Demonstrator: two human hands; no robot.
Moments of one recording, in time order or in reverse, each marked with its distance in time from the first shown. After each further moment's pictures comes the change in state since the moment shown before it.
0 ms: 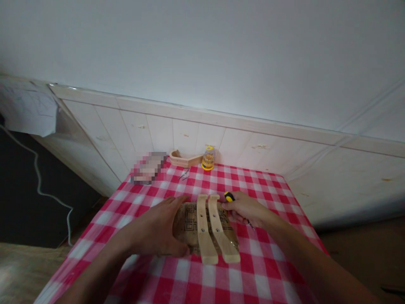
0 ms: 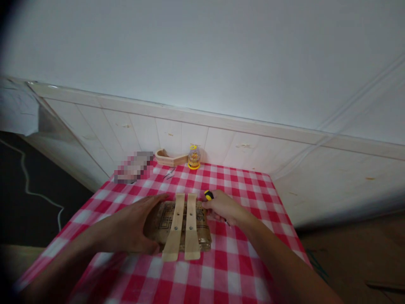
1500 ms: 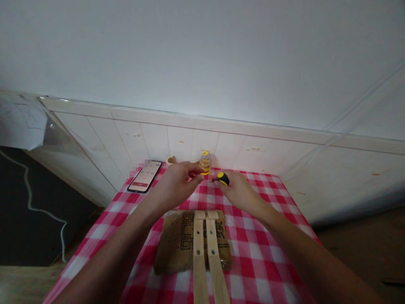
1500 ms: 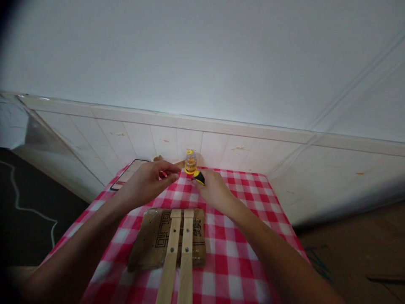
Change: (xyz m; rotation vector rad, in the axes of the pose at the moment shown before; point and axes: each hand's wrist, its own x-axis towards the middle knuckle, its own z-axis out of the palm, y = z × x) left_hand 0.071 0.056 -0.041 -0.004 0.415 0.171; right_hand -0.006 -0.065 -0.007 -0.541 0.463 -0.586
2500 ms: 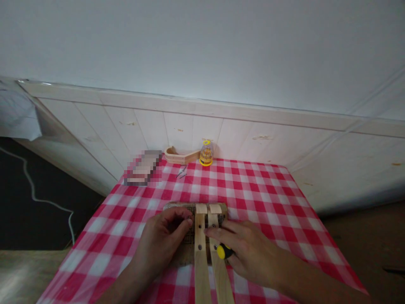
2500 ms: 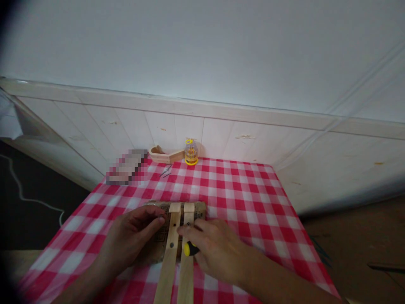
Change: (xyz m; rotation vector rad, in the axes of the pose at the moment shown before) left_hand -0.109 -0.045 0.063 -0.458 0.081 -0.439; right_hand -0.104 0.002 0.029 -0.093 -0.460 -0.289
